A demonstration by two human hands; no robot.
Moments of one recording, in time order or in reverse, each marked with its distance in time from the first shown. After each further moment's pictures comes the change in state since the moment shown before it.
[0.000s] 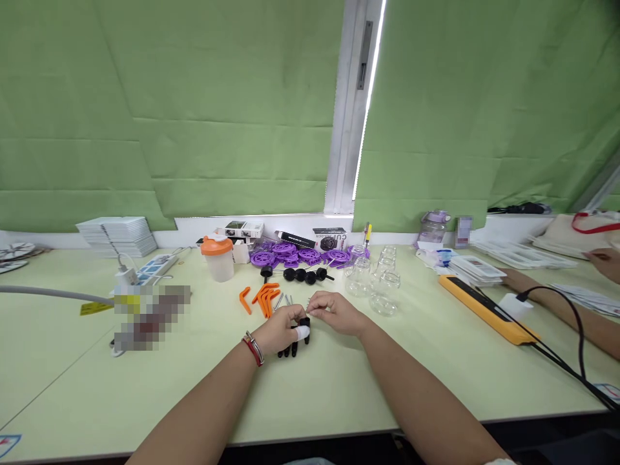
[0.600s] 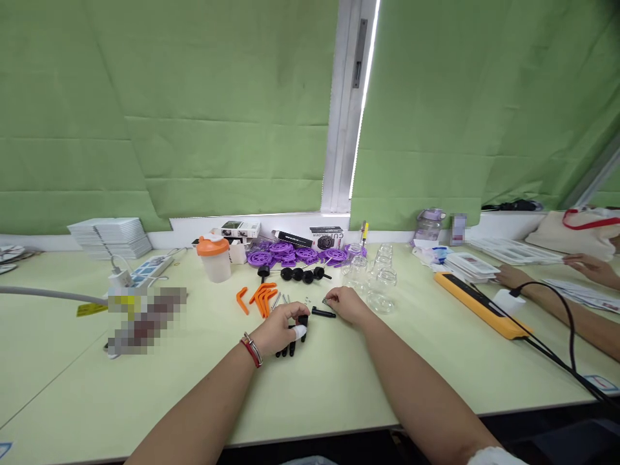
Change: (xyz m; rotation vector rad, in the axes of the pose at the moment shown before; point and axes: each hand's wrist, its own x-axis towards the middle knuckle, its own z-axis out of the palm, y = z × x) left_hand 0.000 -0.004 0.003 -0.002 0.056 0.037; right_hand -0.002 0.056 -0.015 -0.413 0.118 0.459
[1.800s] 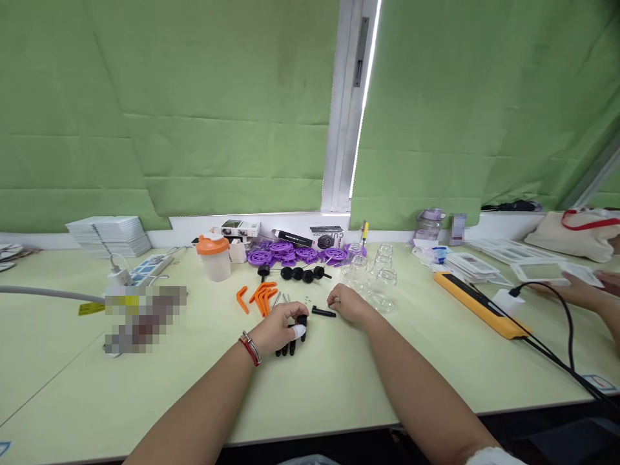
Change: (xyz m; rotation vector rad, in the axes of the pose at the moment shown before) left_hand -0.001 0.003 -0.004 0.043 -0.027 -0.001; right_hand 0.001 0.009 -0.004 -0.018 -0.054 -0.014
